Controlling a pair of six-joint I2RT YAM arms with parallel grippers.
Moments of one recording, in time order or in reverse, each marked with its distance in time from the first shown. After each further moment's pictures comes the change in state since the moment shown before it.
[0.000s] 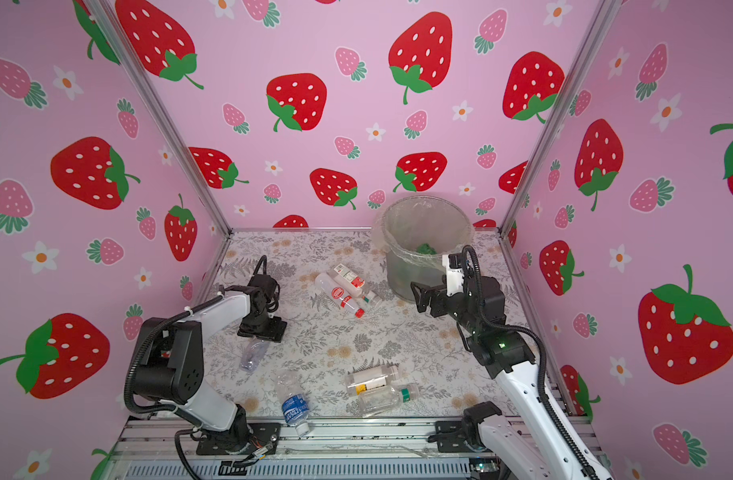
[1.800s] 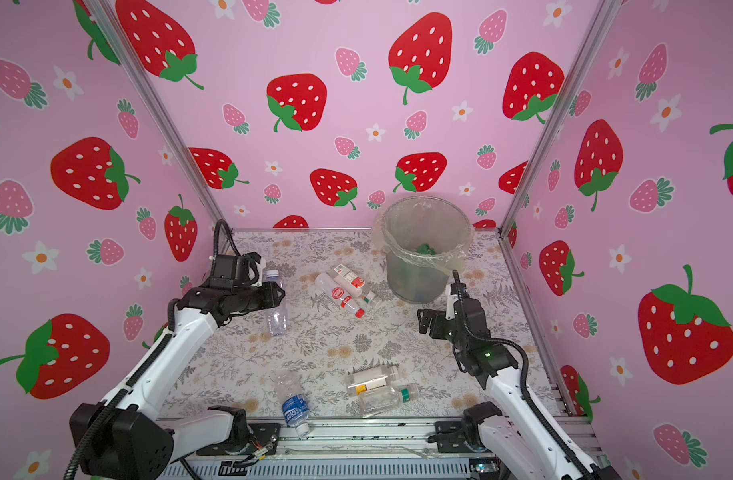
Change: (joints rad) left arm -0.020 -0.440 0.096 0.127 0.327 -0.313; right arm 0.000 -0.011 -0.275 -0.024 0.147 0.200
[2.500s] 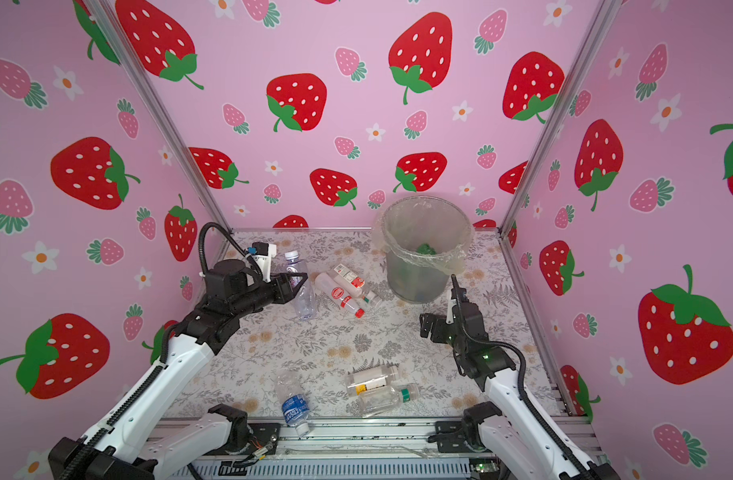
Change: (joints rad) left arm -0.160 -0.154 -0.125 0.453 0.176 -0.128; right arm 0.000 -0.002 -0.048 0.008 0.048 -0.009
